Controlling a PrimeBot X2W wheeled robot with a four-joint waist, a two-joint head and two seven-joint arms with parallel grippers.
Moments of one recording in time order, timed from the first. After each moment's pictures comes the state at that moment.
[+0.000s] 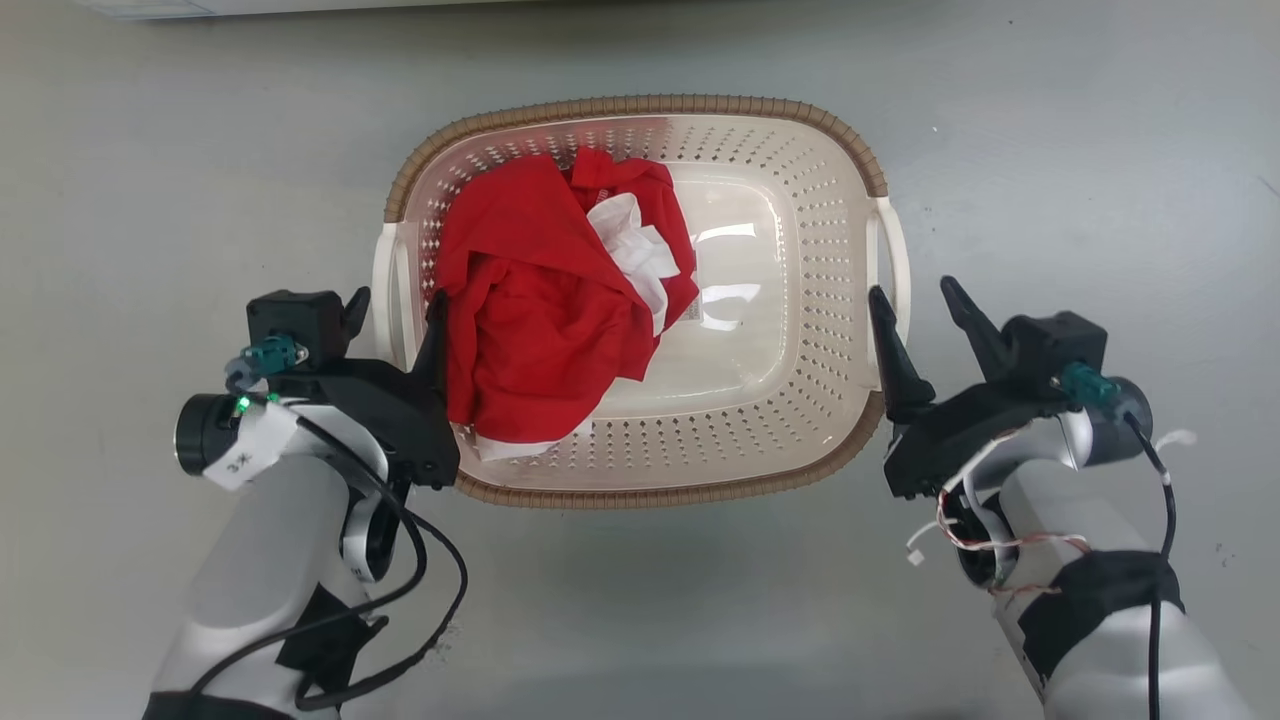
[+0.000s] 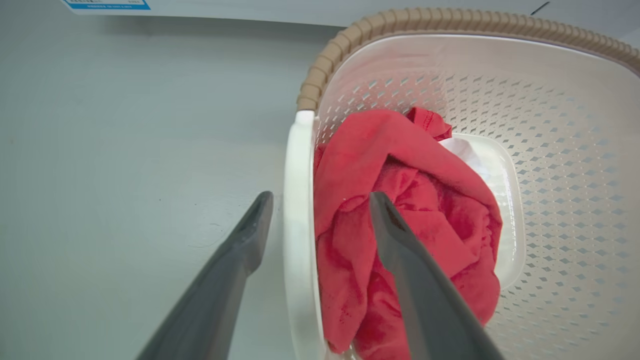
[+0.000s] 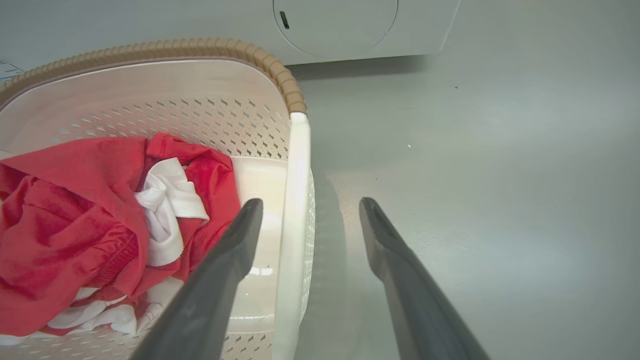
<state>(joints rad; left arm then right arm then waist) -0.78 0.08 -0.27 0.80 -0.44 -0.01 -0.06 -0.77 -0.09 0.35 0.80 0.34 0.03 -0.23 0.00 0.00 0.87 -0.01</state>
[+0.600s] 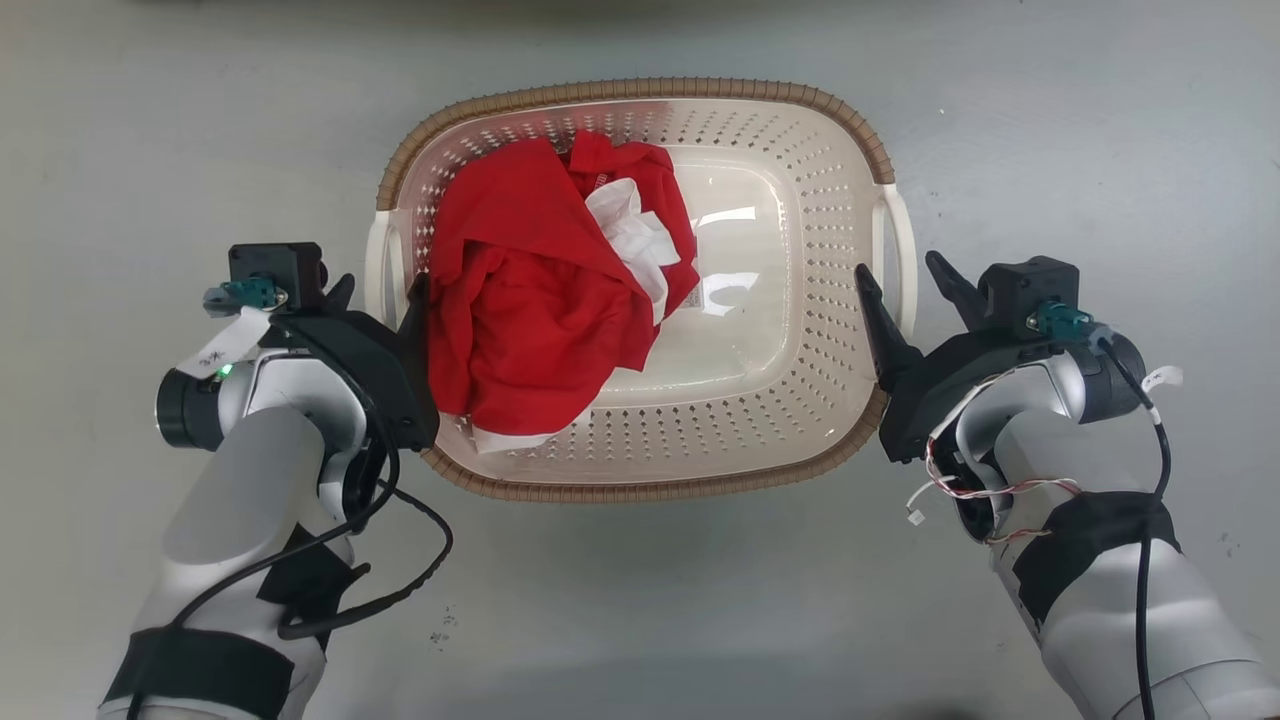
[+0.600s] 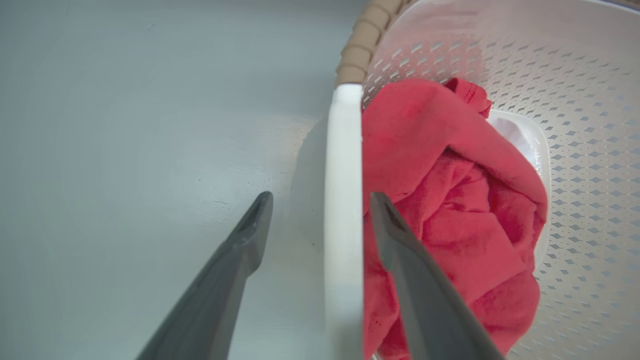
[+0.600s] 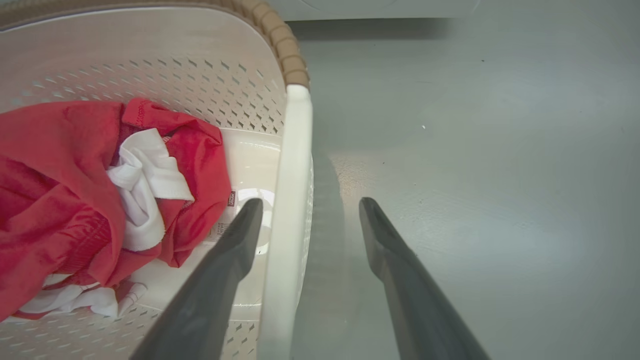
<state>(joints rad) -0.92 0.08 -0.27 1.00 -0.47 -0.05 0.02 -0.92 -0.08 0.40 0.99 0.33 0.06 -0.18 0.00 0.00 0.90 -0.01</state>
